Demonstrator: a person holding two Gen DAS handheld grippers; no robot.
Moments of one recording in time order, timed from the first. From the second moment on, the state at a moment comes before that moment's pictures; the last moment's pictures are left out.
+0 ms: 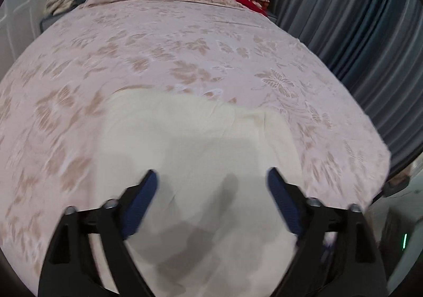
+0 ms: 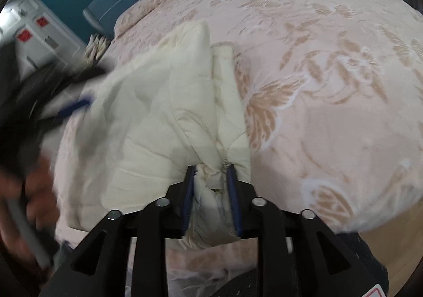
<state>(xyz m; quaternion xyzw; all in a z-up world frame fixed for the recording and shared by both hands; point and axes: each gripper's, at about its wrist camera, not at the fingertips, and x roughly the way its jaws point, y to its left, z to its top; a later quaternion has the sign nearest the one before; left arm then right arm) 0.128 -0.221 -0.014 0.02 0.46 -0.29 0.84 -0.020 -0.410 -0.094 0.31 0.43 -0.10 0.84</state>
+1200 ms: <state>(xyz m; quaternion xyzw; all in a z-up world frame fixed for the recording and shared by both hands) 0.102 -0.157 -0.025 -0.05 0.51 -0.27 0.81 -0.002 -0.395 -0.083 0.41 0.41 -0.06 0.81</state>
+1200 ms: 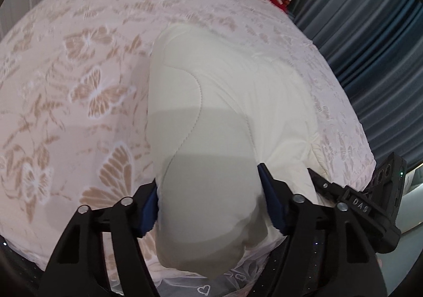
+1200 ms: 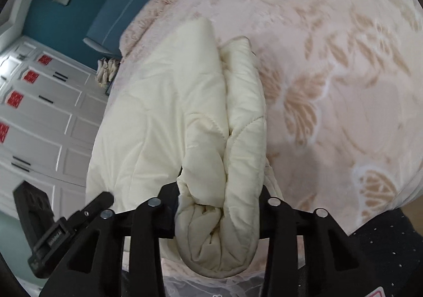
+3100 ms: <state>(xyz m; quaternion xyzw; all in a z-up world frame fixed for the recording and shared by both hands) 0.132 0.040 0.252 -0.05 0.05 -0.34 0.94 0.091 -0.171 0.236 0.05 0.08 0.04 0.99</state>
